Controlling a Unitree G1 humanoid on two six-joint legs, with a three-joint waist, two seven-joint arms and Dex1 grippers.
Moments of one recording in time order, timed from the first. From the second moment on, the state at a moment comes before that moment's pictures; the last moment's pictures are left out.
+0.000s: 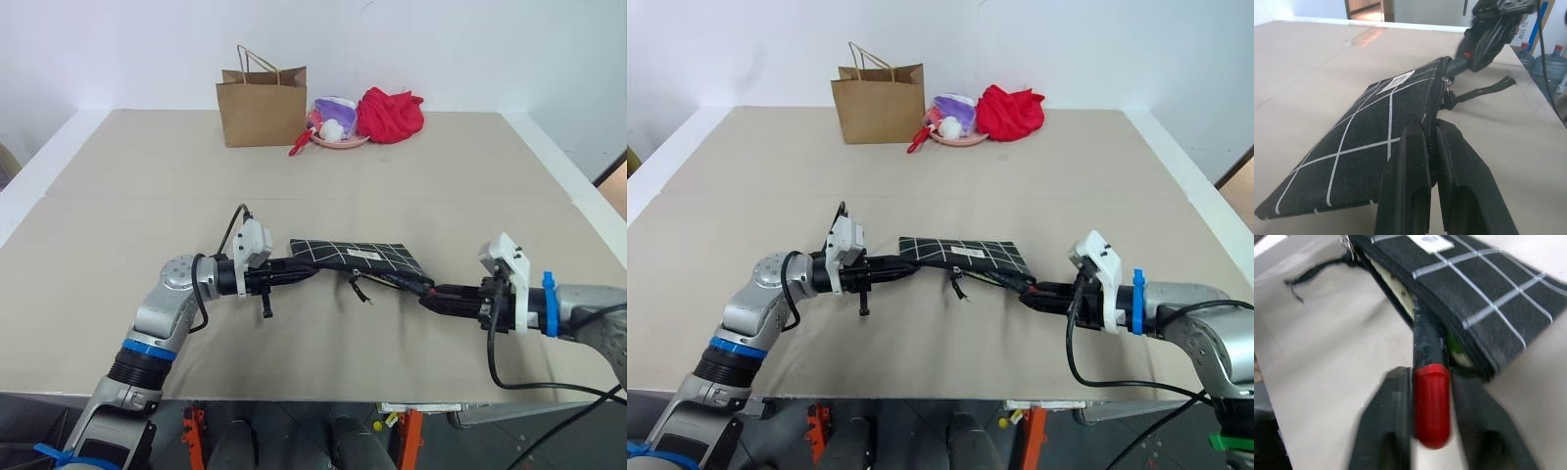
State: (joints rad) left arm -0.50 0.39 -0.16 0.06 -0.39 0.22 -1.12; right arm -0.24 -0.97 -0.15 -0.25 0.70 0.89 0.97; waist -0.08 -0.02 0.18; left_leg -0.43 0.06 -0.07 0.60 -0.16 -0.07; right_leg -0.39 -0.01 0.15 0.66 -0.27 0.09
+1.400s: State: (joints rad) left arm -0.51 0.41 -0.15 0.07 -0.39 0.23 -1.12; right arm -0.07 -0.91 -0.22 -0.39 0.73 0.74 1.02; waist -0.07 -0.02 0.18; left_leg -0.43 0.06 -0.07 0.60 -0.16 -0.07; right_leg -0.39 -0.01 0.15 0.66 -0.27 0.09
